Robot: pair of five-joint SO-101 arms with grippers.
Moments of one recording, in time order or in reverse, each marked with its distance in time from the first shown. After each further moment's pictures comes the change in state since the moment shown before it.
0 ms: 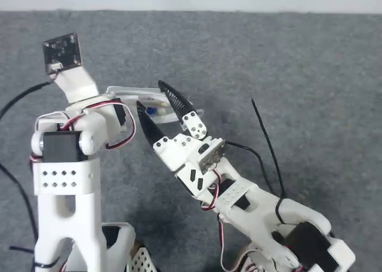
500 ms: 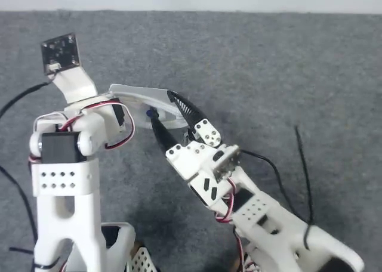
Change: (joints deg) left arm -0.2 0.0 0.0 0.0 0.0; right arm 0.2 -24.5 9.0 17.1 -0.1
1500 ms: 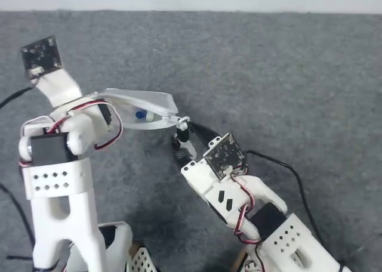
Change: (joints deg) left arm -6.1 -0.1 1.0 0.0 0.0; right arm 0.8 -35.3 -0.9 66.9 -0.1
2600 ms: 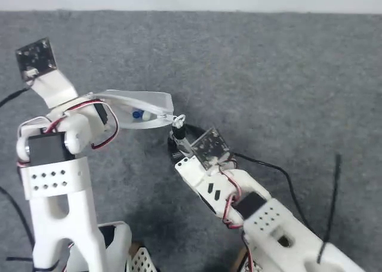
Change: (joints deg) left arm -1.9 0.0 0.9 -1.1 0.0; right arm 0.8 22.3 2.5 -19.8 0.0
